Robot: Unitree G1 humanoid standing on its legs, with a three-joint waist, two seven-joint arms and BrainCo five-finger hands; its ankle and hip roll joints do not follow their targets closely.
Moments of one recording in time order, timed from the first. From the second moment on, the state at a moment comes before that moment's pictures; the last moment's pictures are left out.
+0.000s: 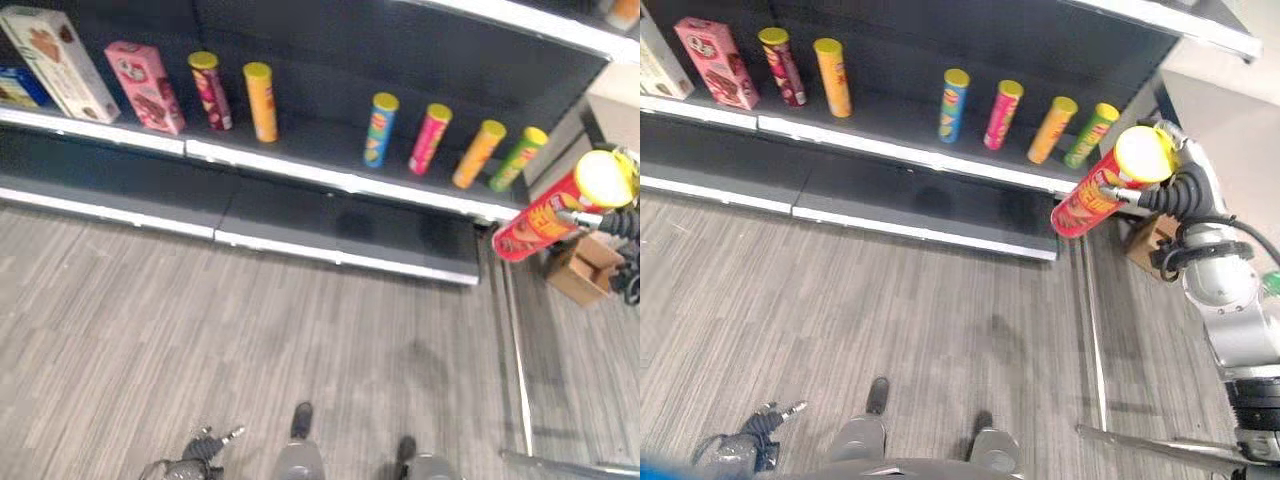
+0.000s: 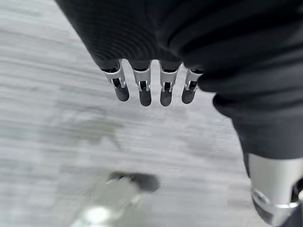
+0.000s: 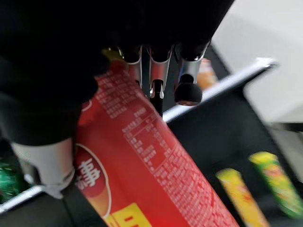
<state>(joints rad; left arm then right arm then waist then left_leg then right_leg) 0.07 0.35 -0.05 1.14 -0.18 -0.03 0.03 -0.17 -0.97 -0.15 -0.06 0.02 -0.16 -0.15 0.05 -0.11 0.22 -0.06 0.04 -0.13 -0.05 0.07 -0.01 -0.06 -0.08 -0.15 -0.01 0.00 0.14</state>
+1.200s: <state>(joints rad) -0.01 0.41 -0.05 1.13 -0.21 -0.02 0.06 -0.32 -0.73 0.09 -0.18 -0.02 -0.11 -0.08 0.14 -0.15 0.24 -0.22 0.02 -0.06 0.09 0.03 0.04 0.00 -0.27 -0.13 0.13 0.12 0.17</state>
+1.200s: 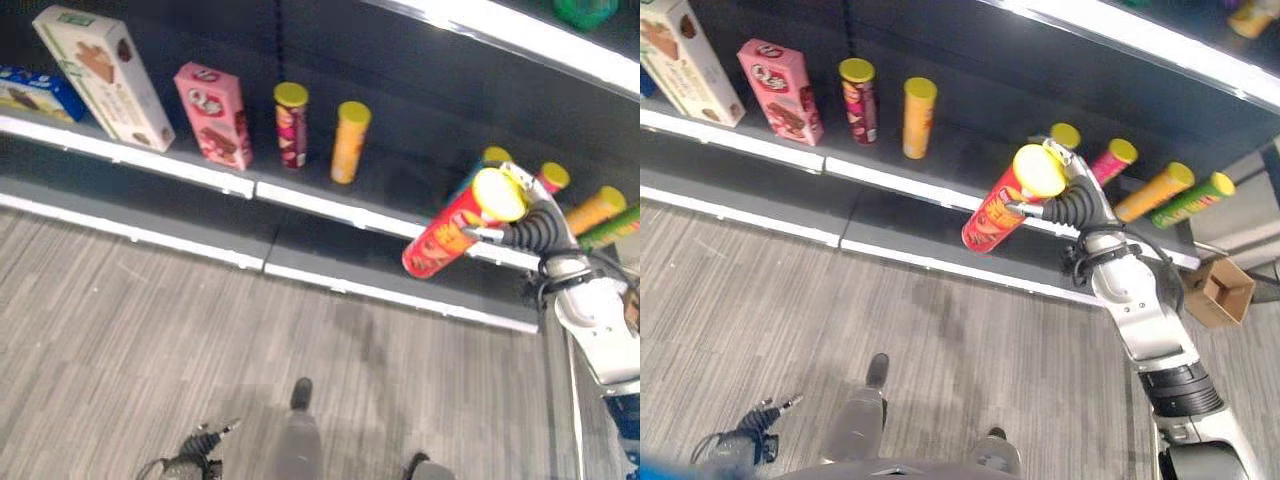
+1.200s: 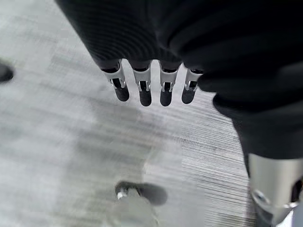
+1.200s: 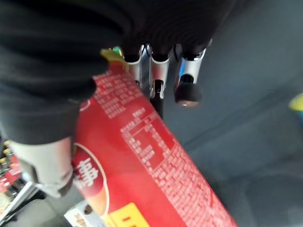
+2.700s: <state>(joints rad) 0.09 0.22 0.00 1.15 -0.30 0.00 0.08 -0.56 -0.72 0.35 0.05 -0.15 -0.05 -0.17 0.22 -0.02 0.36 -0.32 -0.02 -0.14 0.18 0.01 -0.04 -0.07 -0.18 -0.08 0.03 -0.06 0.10</state>
